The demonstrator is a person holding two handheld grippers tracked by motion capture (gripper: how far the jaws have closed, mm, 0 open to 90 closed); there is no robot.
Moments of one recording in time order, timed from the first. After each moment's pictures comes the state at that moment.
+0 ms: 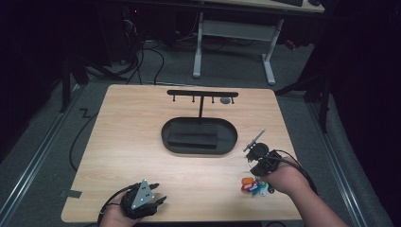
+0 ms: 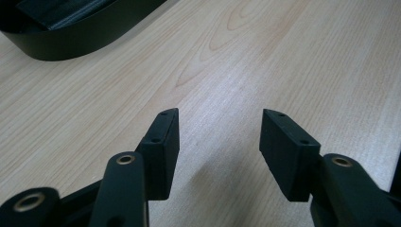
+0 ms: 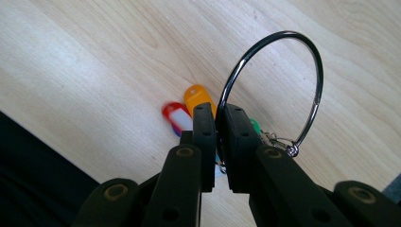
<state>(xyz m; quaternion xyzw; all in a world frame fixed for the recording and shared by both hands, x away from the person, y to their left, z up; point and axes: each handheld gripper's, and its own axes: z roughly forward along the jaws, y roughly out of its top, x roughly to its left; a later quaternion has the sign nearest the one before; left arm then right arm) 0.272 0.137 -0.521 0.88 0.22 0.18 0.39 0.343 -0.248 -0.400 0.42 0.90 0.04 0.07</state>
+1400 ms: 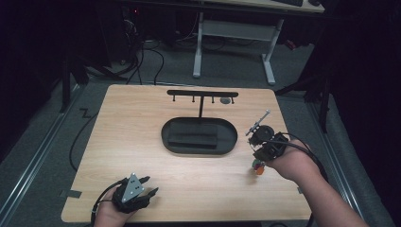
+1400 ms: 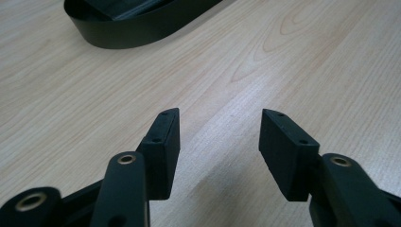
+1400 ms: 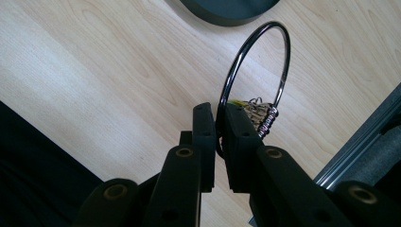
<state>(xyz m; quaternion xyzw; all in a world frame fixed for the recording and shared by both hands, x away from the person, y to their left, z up) 0.283 0.161 -0.519 0.85 0.27 0.21 0.41 0.349 -0.238 -0.332 0.40 0.91 0.05 0.12</state>
